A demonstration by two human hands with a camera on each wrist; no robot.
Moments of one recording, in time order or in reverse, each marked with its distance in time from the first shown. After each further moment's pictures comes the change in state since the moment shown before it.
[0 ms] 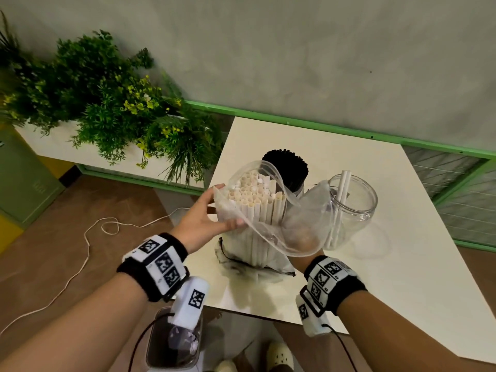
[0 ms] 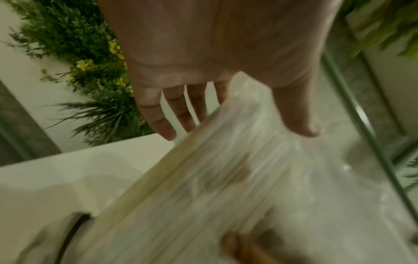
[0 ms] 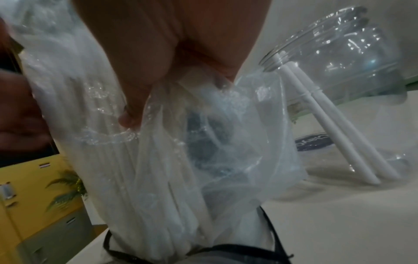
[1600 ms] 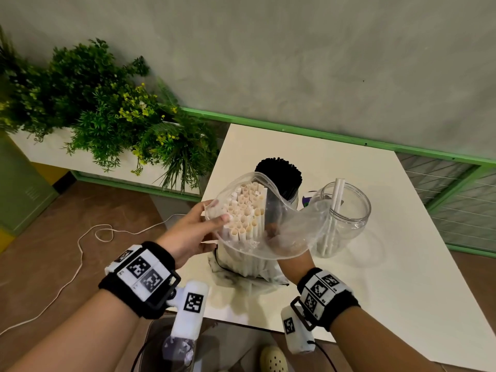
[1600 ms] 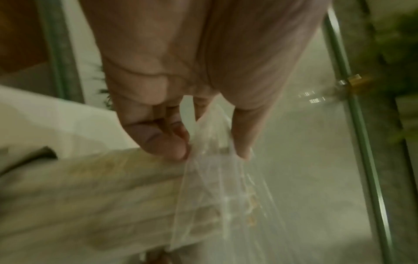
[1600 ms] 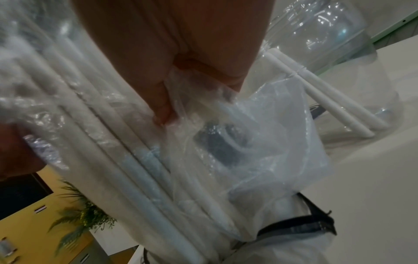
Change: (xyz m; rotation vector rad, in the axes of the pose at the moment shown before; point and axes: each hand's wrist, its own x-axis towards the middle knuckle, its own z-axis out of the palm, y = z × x) left_hand 0.004 0.005 0.001 -0.336 -0.015 -0.279; right_hand -0.005 -0.009 0.010 0.617 0.108 -0.272
